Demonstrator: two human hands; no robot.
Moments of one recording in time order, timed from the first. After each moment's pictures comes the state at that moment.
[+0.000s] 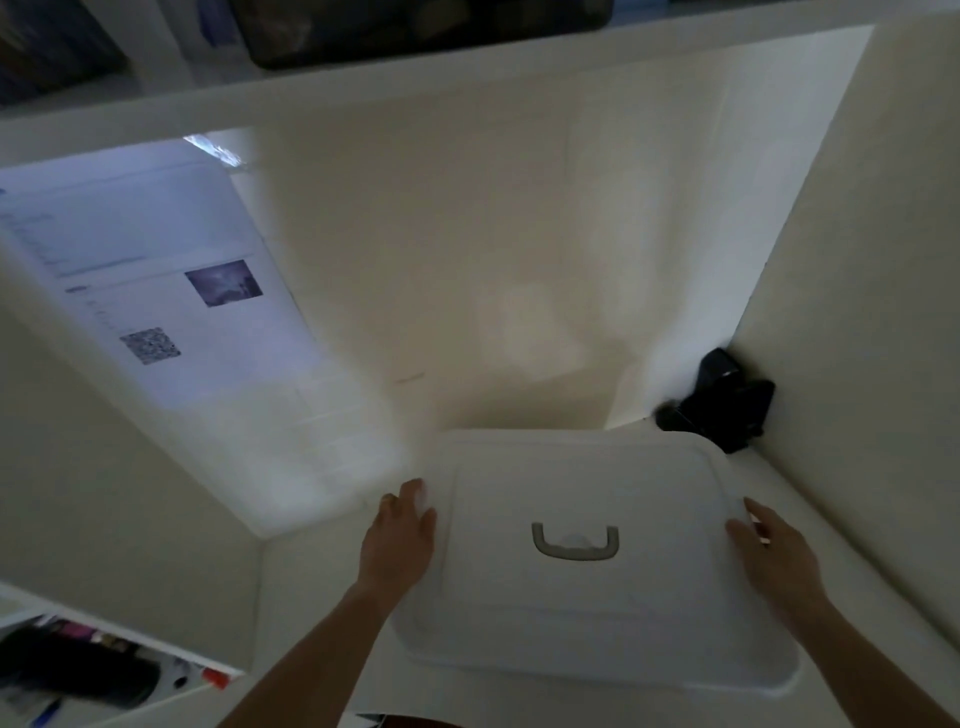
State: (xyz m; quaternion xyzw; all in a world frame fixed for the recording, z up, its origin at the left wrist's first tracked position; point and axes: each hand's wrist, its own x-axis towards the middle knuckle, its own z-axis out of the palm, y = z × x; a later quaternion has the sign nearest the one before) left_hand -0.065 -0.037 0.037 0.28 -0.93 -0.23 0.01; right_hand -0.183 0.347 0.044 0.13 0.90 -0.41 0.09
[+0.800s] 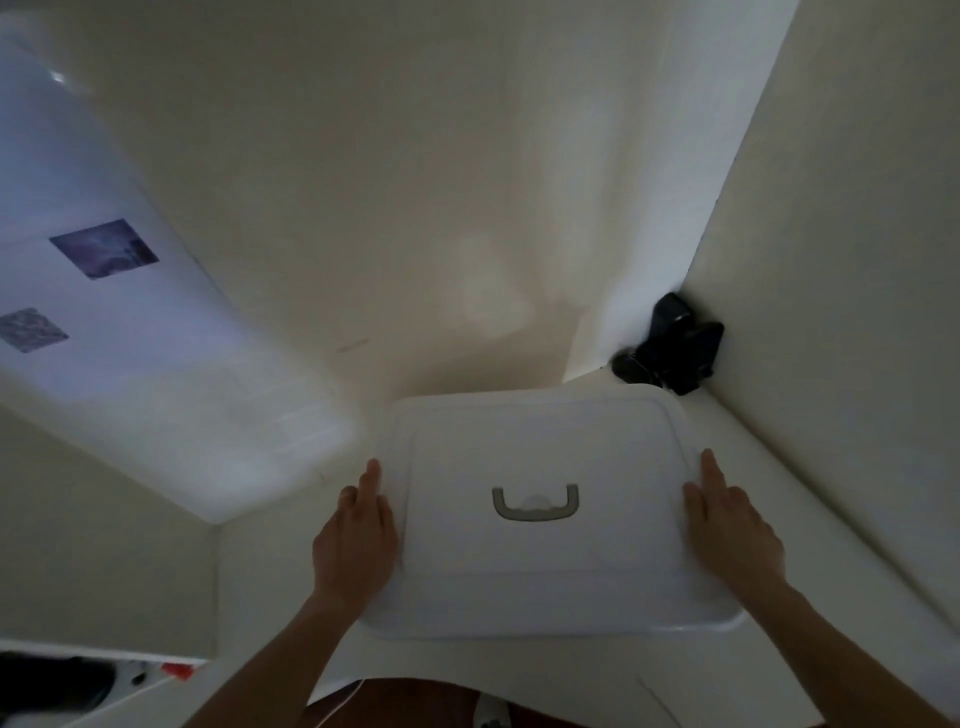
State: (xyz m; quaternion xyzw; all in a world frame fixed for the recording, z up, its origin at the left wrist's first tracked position) left_hand -0.048 -0.027 0.012 0.26 -0.95 -0.15 0.06; right_hand -0.159 0.353 0.019 0.08 0.97 -0.17 0.11
